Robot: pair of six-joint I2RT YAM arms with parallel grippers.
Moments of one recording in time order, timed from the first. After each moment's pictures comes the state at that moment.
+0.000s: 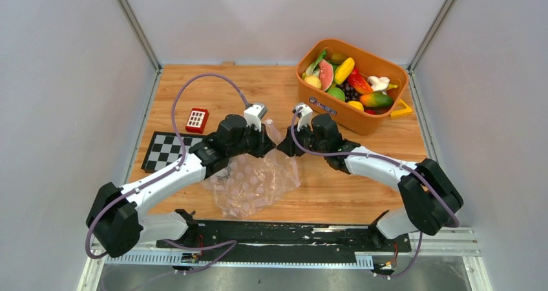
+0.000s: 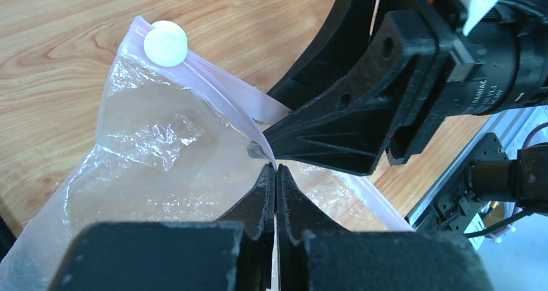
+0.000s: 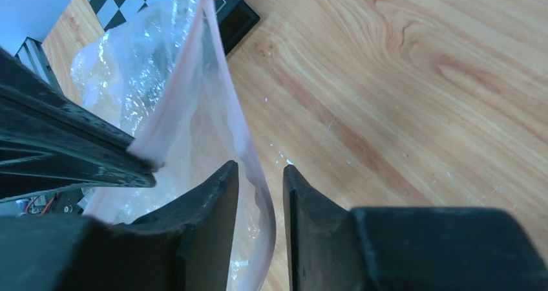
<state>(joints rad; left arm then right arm) -0.72 1.21 0.81 -0.07 0.16 -0.39 0.67 1.45 0.77 0.26 -0.33 0.33</state>
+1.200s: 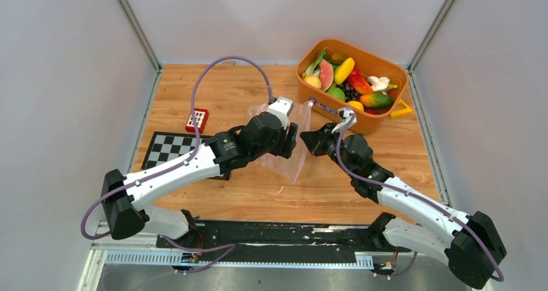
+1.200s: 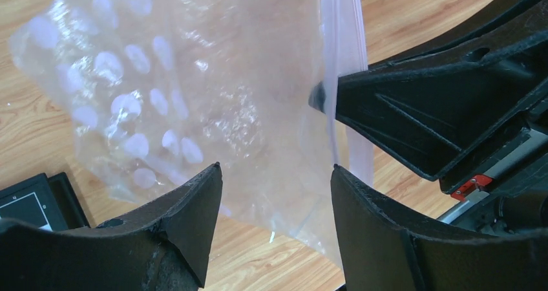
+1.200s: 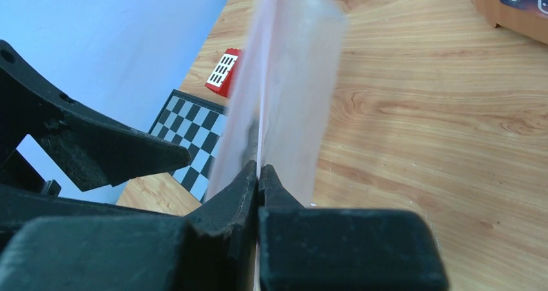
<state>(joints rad) -1.02 1.34 1.21 -0.44 -0.30 -0.39 0.72 0.97 0.53 0.34 0.10 0.66</state>
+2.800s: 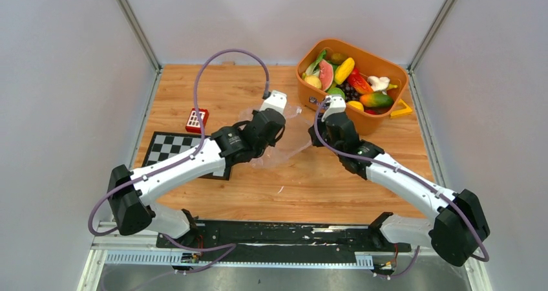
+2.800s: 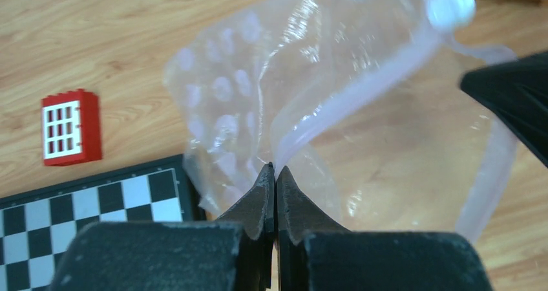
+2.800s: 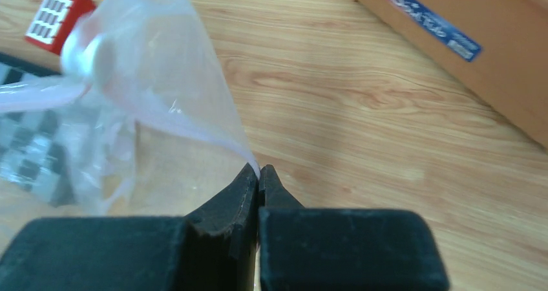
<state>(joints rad) -1.00 1.40 1.25 -0.53 -0.62 -0.30 0.68 1.19 0.79 -0.03 0.21 0.43</state>
